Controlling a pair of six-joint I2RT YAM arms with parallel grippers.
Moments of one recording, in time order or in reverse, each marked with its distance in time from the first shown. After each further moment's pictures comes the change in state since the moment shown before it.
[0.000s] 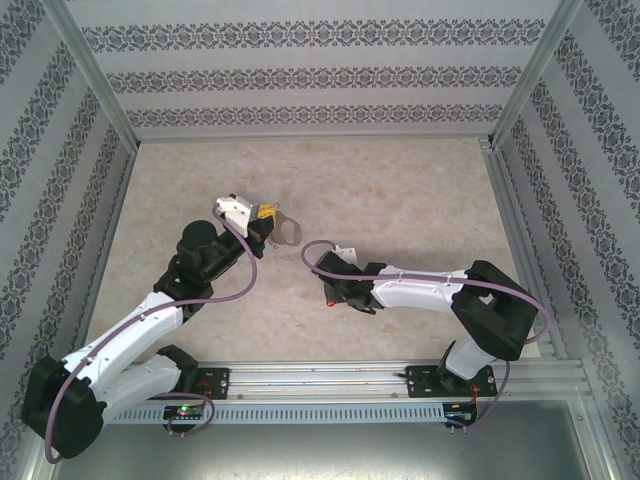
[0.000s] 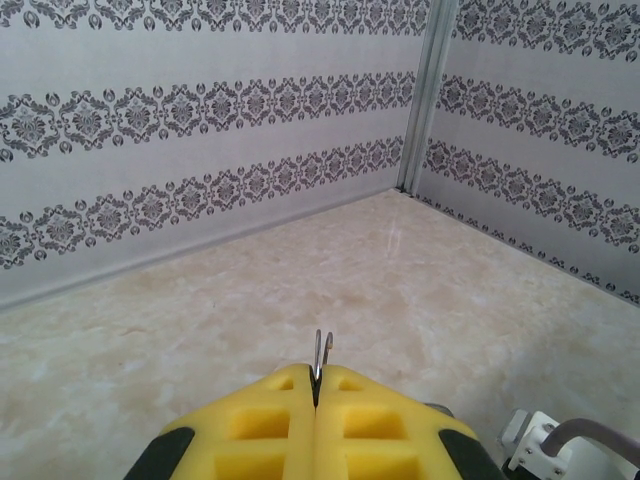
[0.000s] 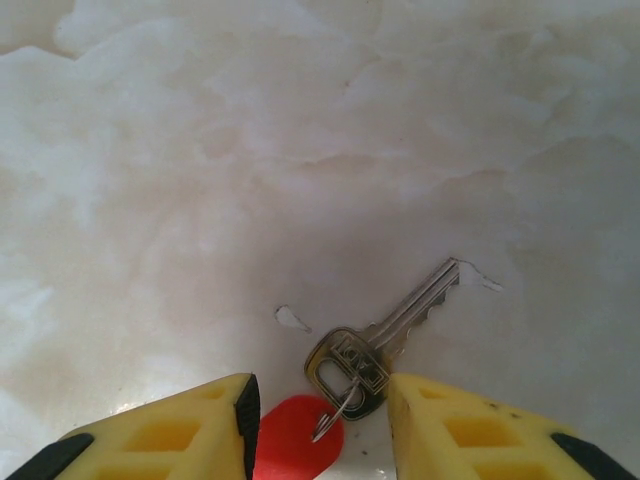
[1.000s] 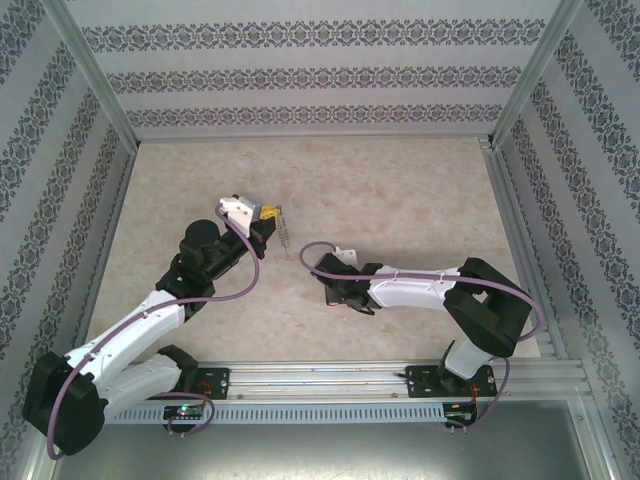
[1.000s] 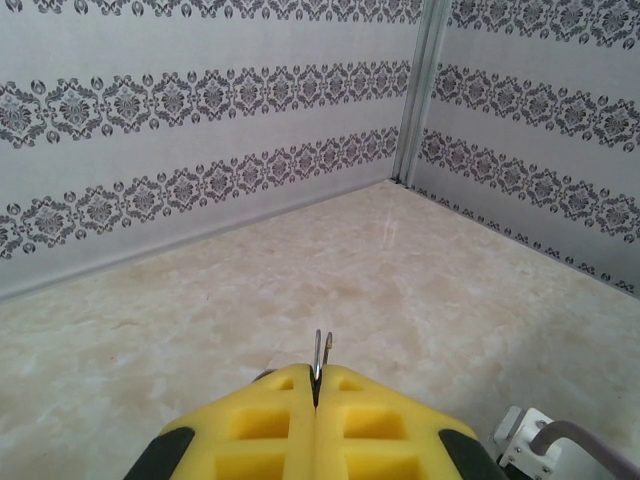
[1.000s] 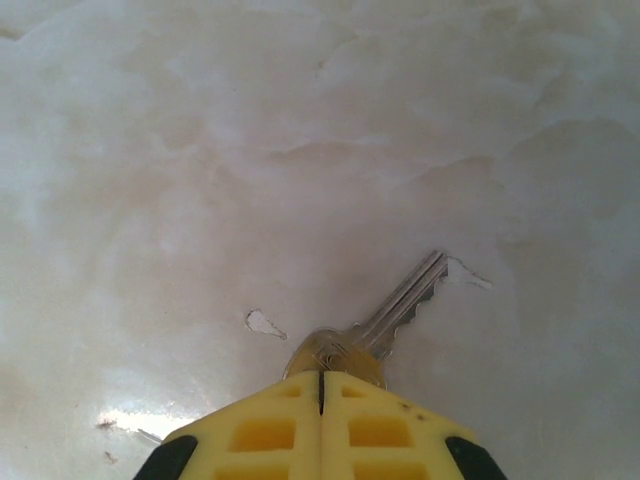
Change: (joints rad) left arm 0.000 0.024 -0.002 0.009 0.015 0.000; right arm 0.000 0.035 0.000 0.000 0.016 0.007
